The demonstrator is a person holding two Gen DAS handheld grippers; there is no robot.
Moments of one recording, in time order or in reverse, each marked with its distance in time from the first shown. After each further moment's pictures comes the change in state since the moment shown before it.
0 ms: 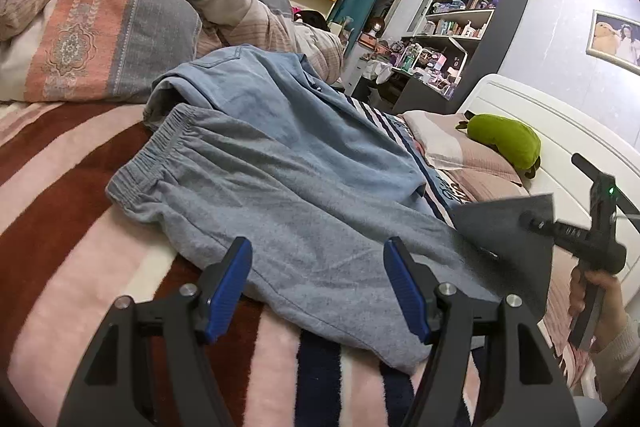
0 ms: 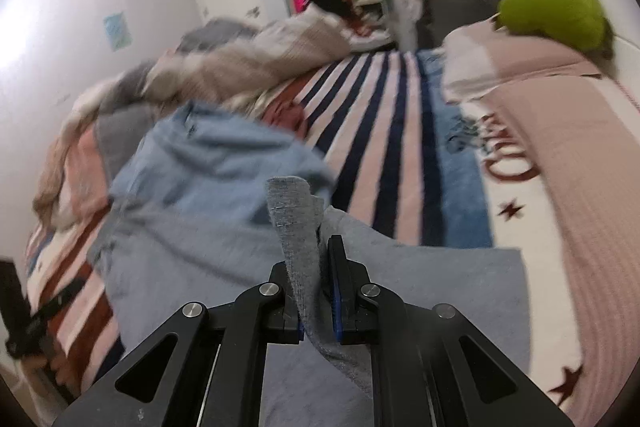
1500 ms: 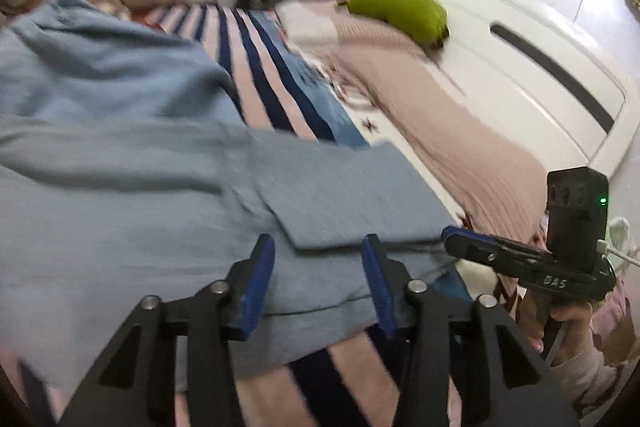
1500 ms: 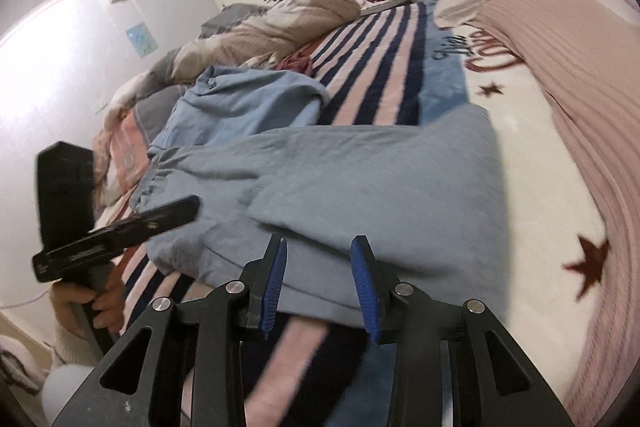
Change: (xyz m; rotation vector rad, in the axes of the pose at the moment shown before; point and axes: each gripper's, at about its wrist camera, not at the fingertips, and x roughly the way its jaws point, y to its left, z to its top) left arm 0.117 -0.208 -0.045 0.272 0.394 -0.290; right arm -0.054 -0.088 -0.108 0.141 0.042 0.203
